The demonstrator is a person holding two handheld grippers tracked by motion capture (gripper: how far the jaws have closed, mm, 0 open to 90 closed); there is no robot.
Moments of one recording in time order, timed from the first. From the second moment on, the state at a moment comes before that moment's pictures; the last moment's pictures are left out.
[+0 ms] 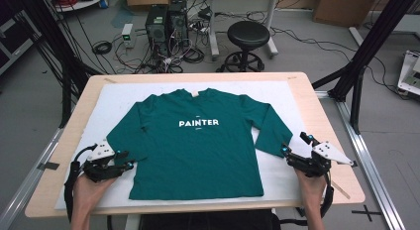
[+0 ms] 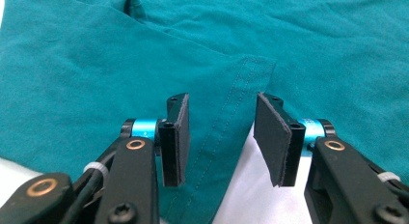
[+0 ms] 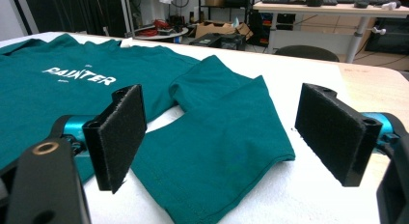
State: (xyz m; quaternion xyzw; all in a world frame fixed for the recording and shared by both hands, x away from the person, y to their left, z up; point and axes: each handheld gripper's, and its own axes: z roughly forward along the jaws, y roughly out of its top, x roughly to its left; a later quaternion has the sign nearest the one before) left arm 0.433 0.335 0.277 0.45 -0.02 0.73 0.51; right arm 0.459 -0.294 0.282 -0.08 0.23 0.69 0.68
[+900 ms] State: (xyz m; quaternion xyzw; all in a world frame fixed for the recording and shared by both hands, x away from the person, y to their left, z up) left arm 0.410 0.326 0.272 0.40 -0.04 0.71 0.58; right arm 0.459 -0.293 0.285 -0.07 0.24 0.69 0.68
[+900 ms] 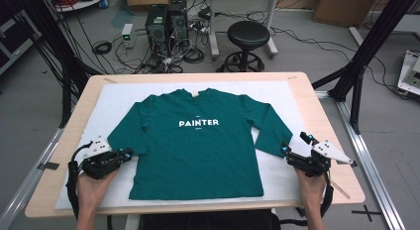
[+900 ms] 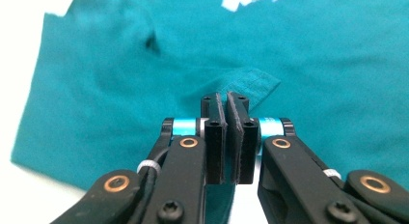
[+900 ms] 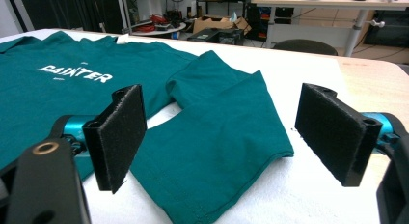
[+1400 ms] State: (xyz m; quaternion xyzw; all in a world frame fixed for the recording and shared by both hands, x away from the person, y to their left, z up) left arm 0.375 0.235 0.300 0.40 -0.08 0.72 0.56; right arm 0.459 -0.293 0.284 -0.07 0.24 0.69 0.68
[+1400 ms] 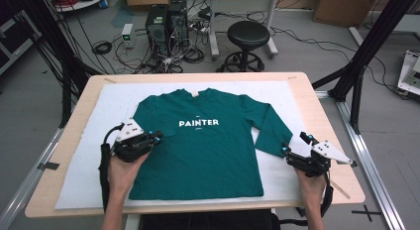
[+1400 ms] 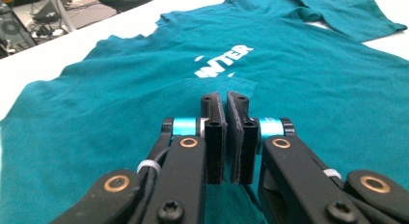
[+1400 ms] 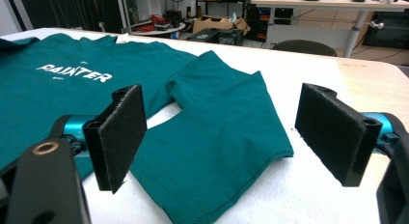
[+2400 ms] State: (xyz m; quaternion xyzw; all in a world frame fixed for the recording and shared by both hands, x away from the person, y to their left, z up) left arm 0.416 0.099 0.317 0.50 -0.09 0.69 0.51; right arm 0.459 -0.291 0.284 -0.07 0.23 0.68 0.69
